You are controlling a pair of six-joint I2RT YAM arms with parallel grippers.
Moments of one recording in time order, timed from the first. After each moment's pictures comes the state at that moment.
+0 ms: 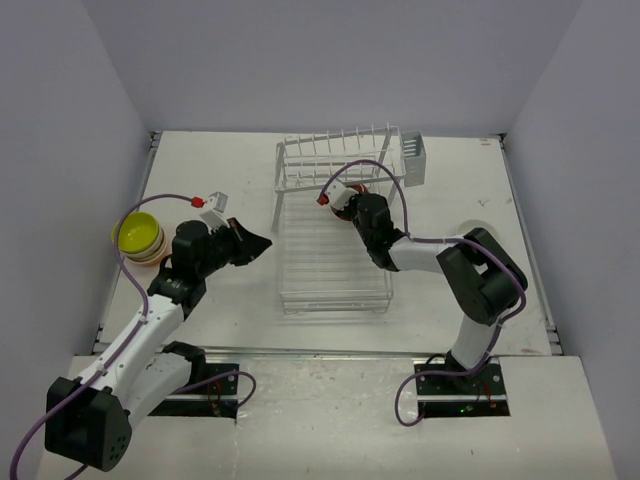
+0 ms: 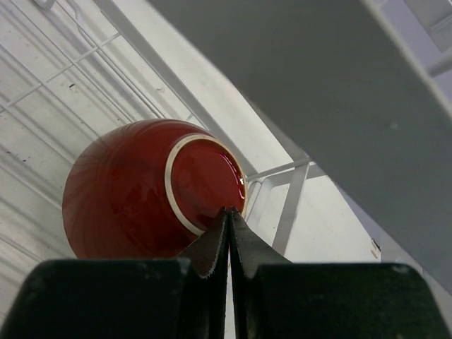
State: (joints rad) left arm -0.28 0.89 0.53 0.01 0.36 -0.70; right arm 0.63 1.80 0.89 0.67 0.32 -0.71
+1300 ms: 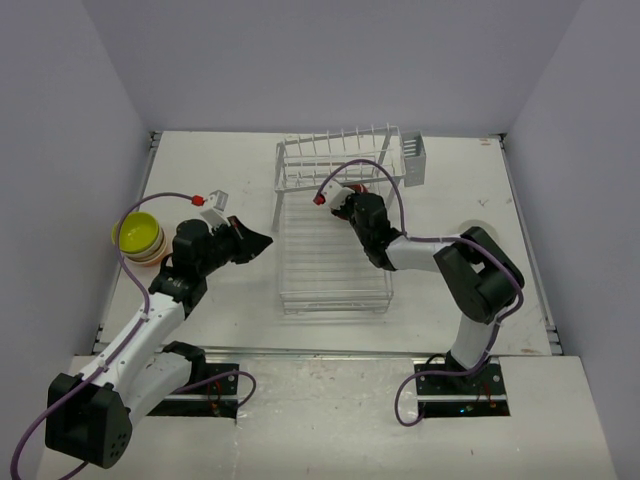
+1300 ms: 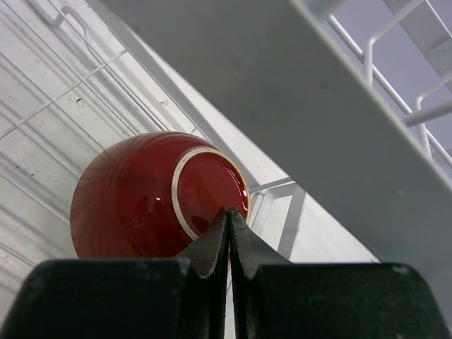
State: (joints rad) left arm -0.28 0.91 0.53 0.04 0.36 -0.70; right arm 0.63 1.82 0.92 0.68 0.32 -0.72
